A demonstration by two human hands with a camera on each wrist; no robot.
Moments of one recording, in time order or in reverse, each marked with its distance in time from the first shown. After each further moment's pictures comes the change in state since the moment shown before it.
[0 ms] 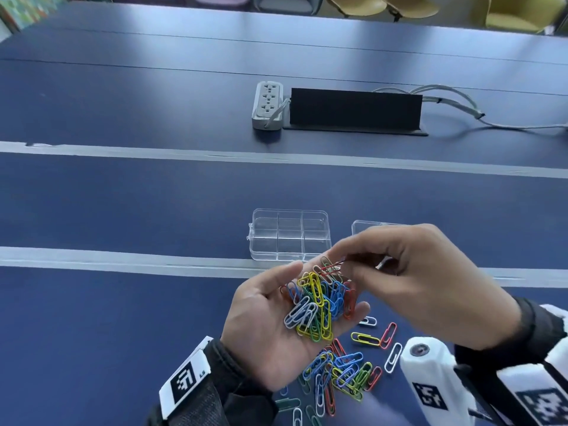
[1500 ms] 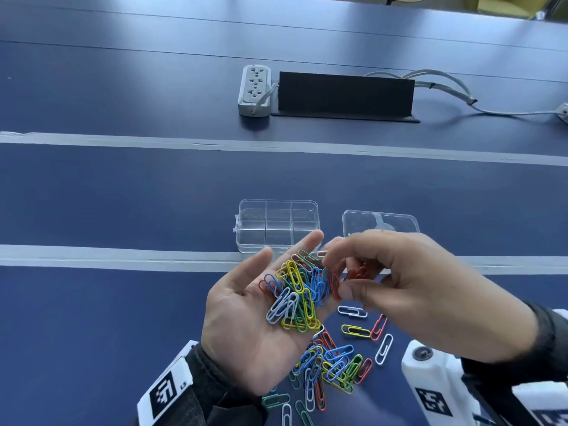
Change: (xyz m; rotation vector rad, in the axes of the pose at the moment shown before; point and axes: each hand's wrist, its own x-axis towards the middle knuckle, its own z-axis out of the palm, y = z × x) left_hand -0.005 -0.002 0.004 -0.227 0.056 0.078; right_hand -0.010 -0.003 -0.002 -0.025 -0.153 0.091
